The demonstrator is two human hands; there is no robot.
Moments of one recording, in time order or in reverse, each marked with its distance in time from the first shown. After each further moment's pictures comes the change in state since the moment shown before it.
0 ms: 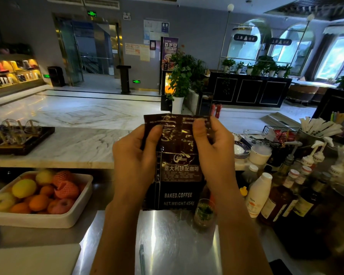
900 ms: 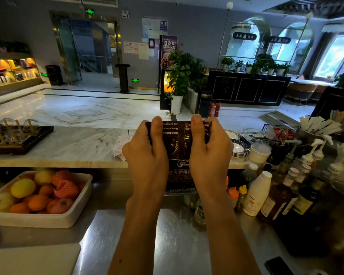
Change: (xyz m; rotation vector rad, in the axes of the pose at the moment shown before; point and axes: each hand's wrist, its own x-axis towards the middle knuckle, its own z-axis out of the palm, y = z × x) left_hand 0.000 0.003 0.028 0.135 0.194 -0.044; right_hand -0.005 -0.002 0.020 -0.230 0.243 -0.078
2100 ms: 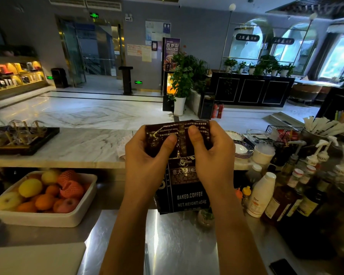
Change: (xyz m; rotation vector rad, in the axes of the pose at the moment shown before) left_hand -0.002 0.002 -0.027 -0.359 -0.224 -0.241; right_hand -0.002 0.004 -0.010 0.093 -0.174 -0.010
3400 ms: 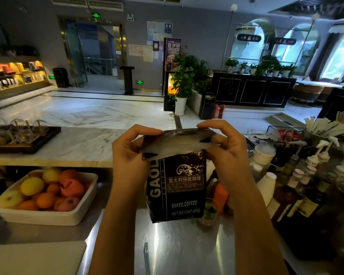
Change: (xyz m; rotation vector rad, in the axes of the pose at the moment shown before) left_hand 0.007 0.002 -0.021 -0.133 -0.101 -0.030; right_hand 0.009 0.010 -0.035 0.321 -0.292 0.130
